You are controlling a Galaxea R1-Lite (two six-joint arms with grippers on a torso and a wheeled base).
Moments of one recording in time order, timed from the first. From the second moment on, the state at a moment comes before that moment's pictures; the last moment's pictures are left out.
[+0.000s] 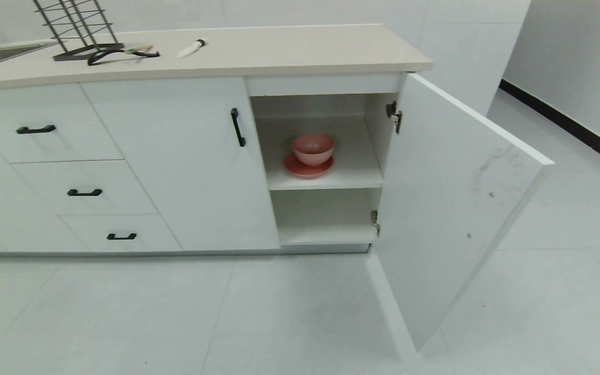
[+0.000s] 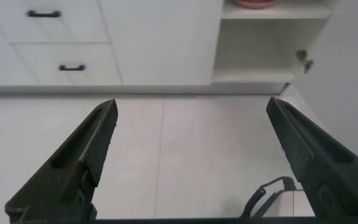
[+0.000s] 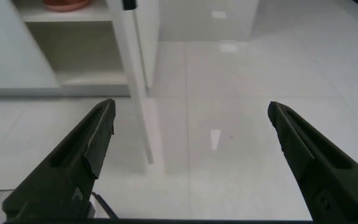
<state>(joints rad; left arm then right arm) 0.00 0.00 0.00 0.00 0.03 -0.02 0.00 0.00 0.00 0.00 0.02 -0.02</state>
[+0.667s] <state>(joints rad) 0.00 0.00 0.00 0.00 0.03 -0.01 0.00 0.00 0.00 -0.23 0.00 0.03</state>
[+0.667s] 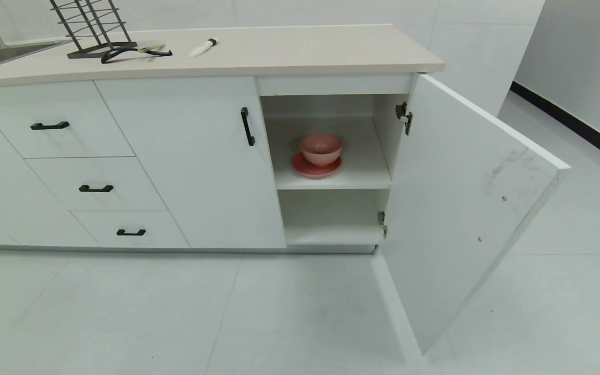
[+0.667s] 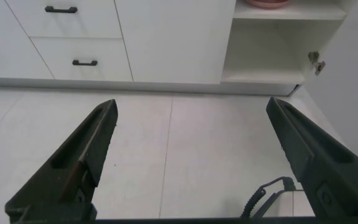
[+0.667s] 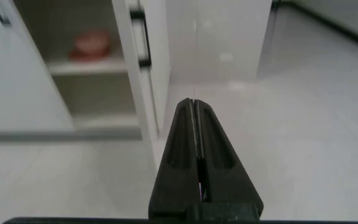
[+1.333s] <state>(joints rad) 0.00 0.00 0.00 0.00 0.03 -0.02 -0.04 0.83 -0.10 -0.95 0.15 0.09</state>
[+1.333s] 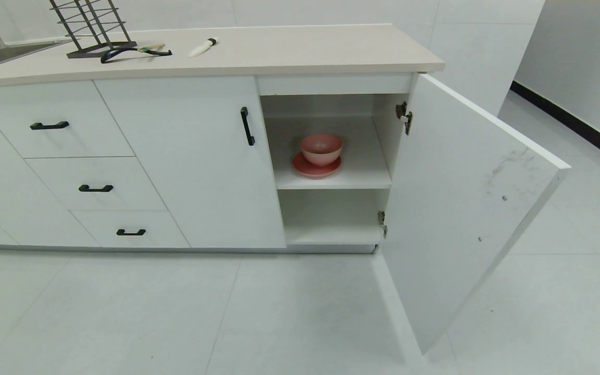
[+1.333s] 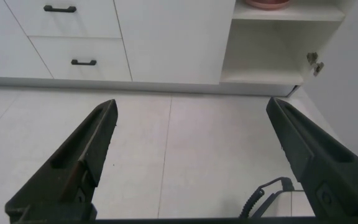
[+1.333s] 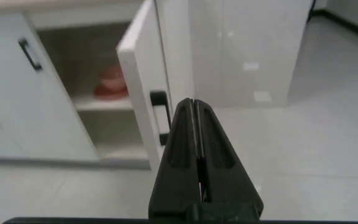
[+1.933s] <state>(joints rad) 0.00 0.00 0.00 0.00 0.03 -0.02 -0.04 1.41 -0.20 -1.21 0.25 0.00</state>
